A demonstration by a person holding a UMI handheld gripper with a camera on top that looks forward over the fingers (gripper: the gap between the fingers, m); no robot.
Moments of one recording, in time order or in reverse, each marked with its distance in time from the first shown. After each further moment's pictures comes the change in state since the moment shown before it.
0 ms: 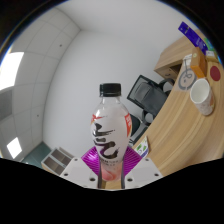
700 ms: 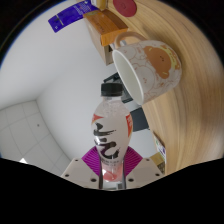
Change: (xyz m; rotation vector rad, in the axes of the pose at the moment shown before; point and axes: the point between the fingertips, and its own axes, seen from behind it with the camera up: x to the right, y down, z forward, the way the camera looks) arm 0.111 -0.104 0.013 0.085 -0.127 0.972
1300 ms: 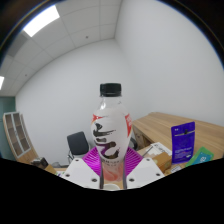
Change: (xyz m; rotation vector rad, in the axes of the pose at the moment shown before) arm -0.163 -0.140 -0.070 0.186 0.286 -1.678
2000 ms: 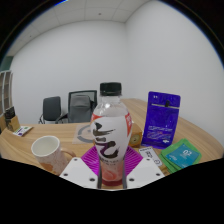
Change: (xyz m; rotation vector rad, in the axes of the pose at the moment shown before) arm 0.154 0.152 0.014 -0.186 0.210 -0.302
